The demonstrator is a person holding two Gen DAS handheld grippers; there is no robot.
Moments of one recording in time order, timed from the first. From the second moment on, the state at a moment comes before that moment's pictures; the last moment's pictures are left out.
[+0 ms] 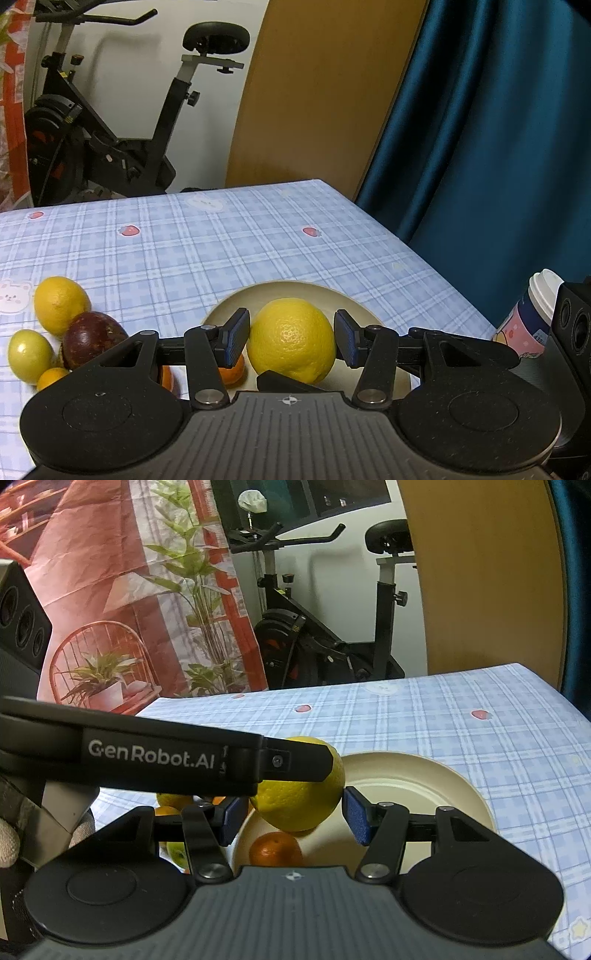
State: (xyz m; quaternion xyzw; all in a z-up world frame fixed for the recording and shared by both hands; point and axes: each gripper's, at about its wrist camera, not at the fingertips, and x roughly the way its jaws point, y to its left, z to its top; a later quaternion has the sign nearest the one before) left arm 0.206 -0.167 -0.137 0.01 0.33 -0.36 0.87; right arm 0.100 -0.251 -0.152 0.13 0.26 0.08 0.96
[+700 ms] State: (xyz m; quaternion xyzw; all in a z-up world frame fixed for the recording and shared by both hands) left arm 0.218 -0.173 -0.150 0.01 0.35 -0.35 0.87; right arm 0.111 -0.254 -0.164 0.13 0.28 0.07 0.95
